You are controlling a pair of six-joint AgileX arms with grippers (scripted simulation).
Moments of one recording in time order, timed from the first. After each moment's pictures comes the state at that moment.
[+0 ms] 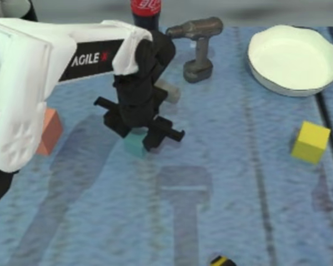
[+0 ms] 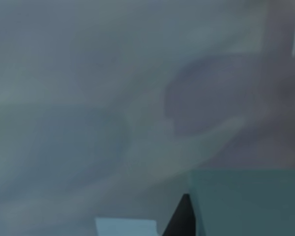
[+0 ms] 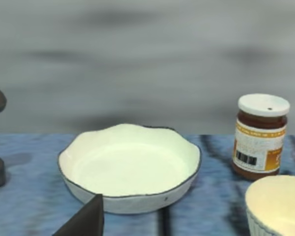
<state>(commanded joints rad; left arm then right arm) -0.52 2.38 1.79 -0.95 0.01 0.03 0.00 0.00 0.00 0.00 0.00 0.00</state>
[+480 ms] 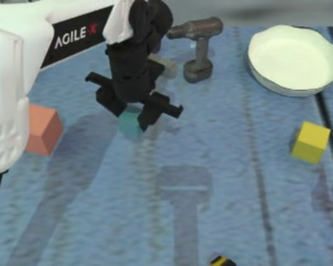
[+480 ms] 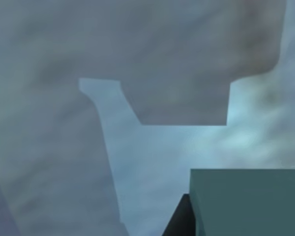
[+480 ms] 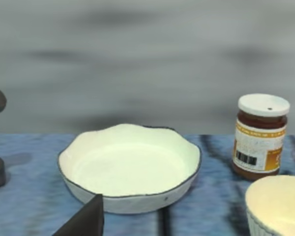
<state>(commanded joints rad) -0.50 2.32 1.94 -1.16 0.01 0.03 0.00 0.00 0.00 0.00 0.00 0.00</state>
